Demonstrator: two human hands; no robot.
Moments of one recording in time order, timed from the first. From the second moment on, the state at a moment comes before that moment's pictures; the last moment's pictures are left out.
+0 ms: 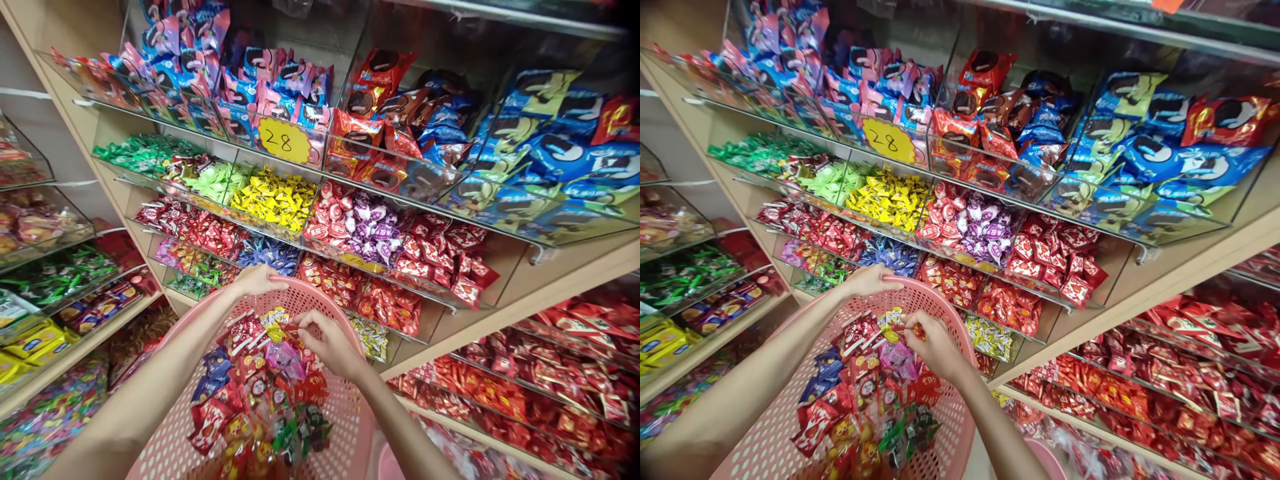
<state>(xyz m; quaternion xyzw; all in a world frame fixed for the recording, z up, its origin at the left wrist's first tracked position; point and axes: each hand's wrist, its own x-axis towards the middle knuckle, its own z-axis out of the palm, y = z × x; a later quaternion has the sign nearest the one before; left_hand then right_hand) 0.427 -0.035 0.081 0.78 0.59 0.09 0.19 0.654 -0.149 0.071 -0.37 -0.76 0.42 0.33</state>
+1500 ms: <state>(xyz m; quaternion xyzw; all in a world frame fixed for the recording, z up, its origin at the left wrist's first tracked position) 0.428 -0.039 0.081 0.78 0.58 0.10 0.20 0.552 -0.129 0.053 -0.28 -0.93 0.22 -0.07</state>
